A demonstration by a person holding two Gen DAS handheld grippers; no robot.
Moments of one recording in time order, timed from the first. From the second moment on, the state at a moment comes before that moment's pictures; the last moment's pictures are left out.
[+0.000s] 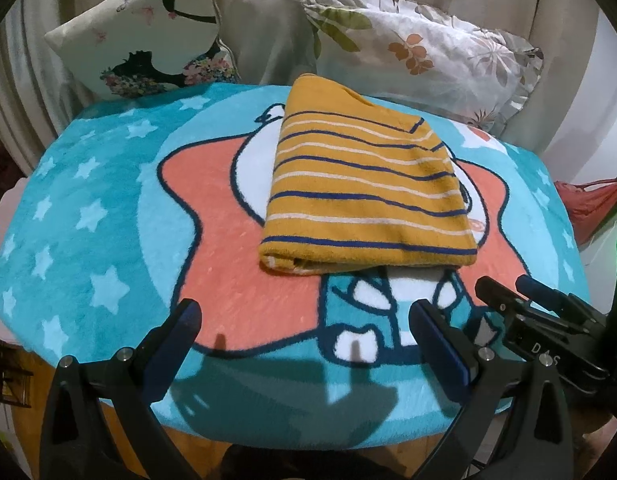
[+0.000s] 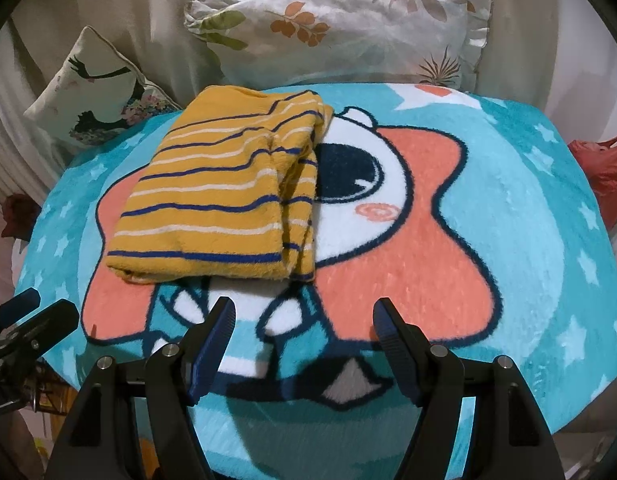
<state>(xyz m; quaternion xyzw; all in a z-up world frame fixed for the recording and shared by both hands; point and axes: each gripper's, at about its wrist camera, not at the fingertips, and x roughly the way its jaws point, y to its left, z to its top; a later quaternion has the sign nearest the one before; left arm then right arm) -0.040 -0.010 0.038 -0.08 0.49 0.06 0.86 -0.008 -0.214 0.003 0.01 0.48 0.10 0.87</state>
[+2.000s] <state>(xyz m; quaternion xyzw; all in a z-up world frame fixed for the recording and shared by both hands) -0.018 -0.004 -0.005 -0.11 0.56 0.07 0.82 0.005 -0.196 -0.014 -0.03 0.49 0.08 0.87</state>
